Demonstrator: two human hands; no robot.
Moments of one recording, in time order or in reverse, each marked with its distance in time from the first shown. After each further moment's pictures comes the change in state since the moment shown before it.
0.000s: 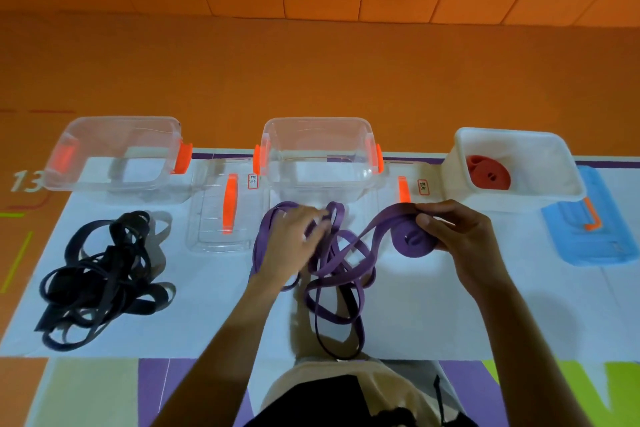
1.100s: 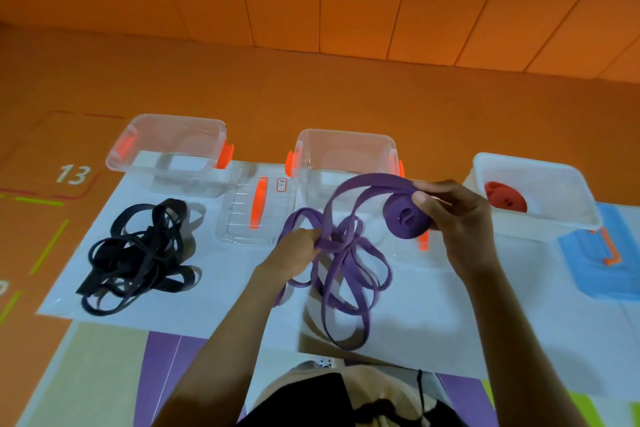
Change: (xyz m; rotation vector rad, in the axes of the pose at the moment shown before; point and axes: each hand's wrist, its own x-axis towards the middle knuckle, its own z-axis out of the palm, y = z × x) left_hand -0.033 0.013 -0.048 0.106 -0.412 -0.299; right_hand -0.007 -0.031 0.051 -0.001 -0.060 -0.281
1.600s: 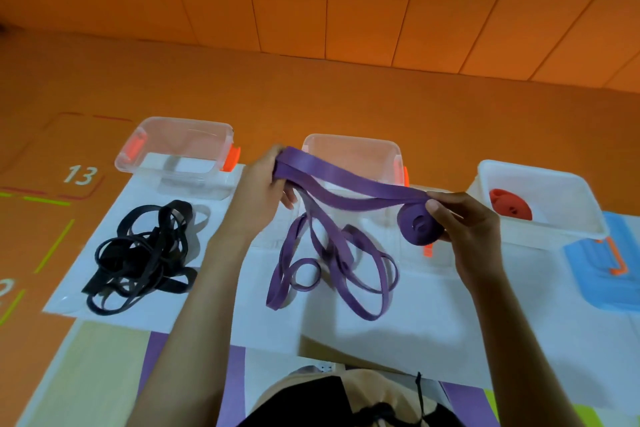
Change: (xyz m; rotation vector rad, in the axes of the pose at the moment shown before) left_hand -0.039 0.040 -0.134 -0.446 0.515 0.213; right_hand -0.002 0.019 -0.013 -0.054 0.084 0.047
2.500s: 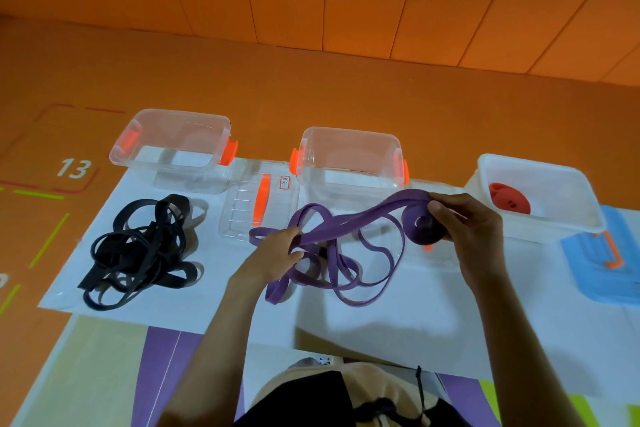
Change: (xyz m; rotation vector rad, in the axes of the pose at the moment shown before) left_hand -0.060 -0.093 0.051 0.371 -0.495 -0.341; right_hand -0.003 0.011 -0.005 -0.087 0.010 -0.010
